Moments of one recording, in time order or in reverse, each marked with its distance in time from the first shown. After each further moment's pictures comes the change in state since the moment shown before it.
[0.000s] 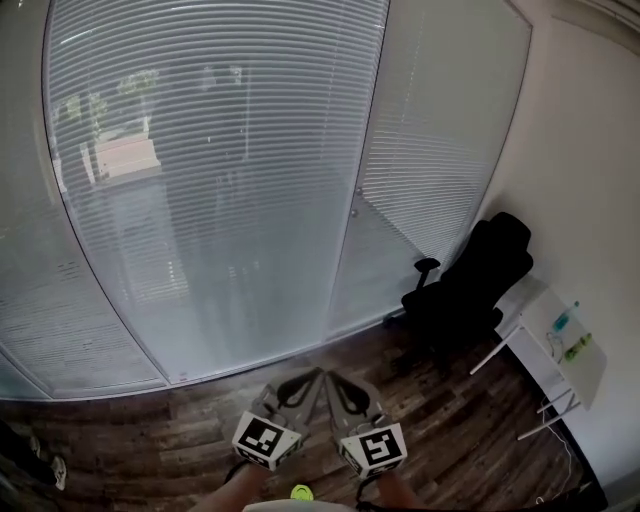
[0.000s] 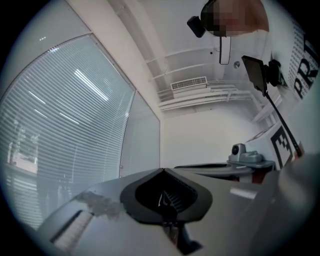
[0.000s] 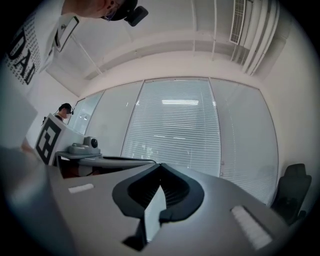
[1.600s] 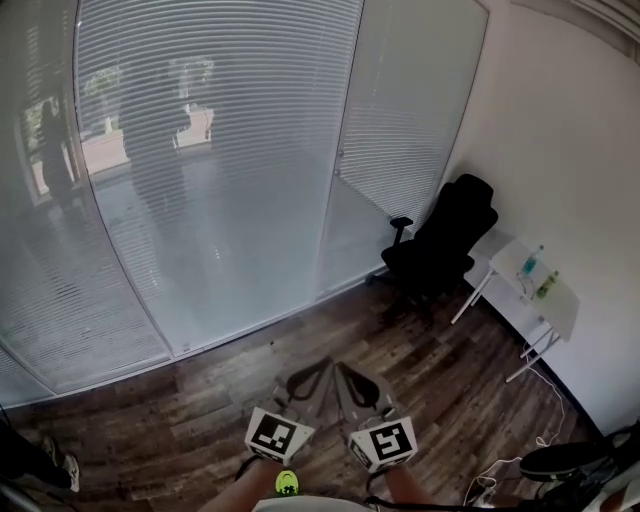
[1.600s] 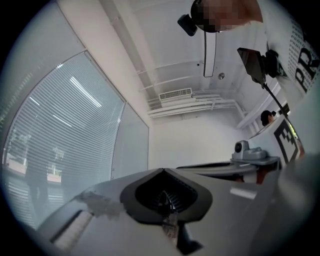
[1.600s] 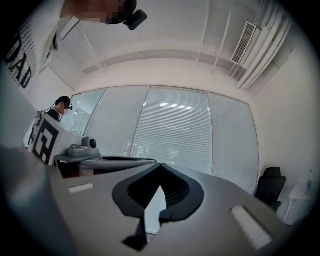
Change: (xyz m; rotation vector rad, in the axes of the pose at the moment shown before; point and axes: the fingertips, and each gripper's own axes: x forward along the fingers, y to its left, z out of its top) left arm -0.243 -0.144 0.041 0.043 -0.035 -0.109; right arm -0.180 0.223 0.040 -0.020 -0.003 -0.143
